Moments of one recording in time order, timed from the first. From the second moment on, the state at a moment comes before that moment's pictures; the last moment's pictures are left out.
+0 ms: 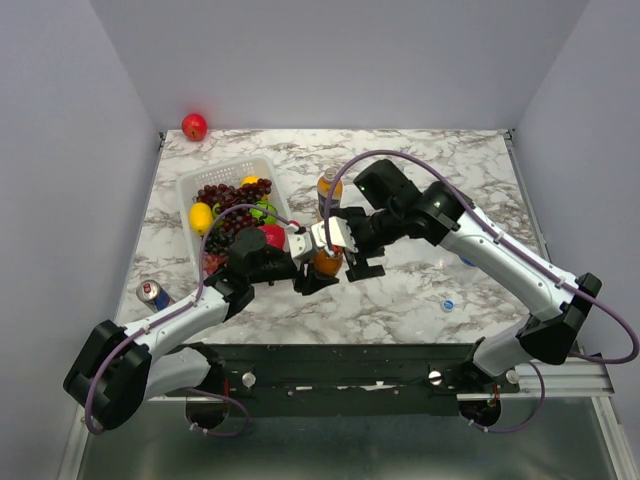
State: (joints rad) left arm -0.62 1.11 0.49 0.45 0.74 0.07; right arm 0.88 1.50 1.64 -1.09 -0.47 -1.00
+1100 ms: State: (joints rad) left arm -0.59 1.14 0.61 0.23 0.80 0.25; right arm 0.84 1.59 1.73 -1.09 -0.59 -0.94
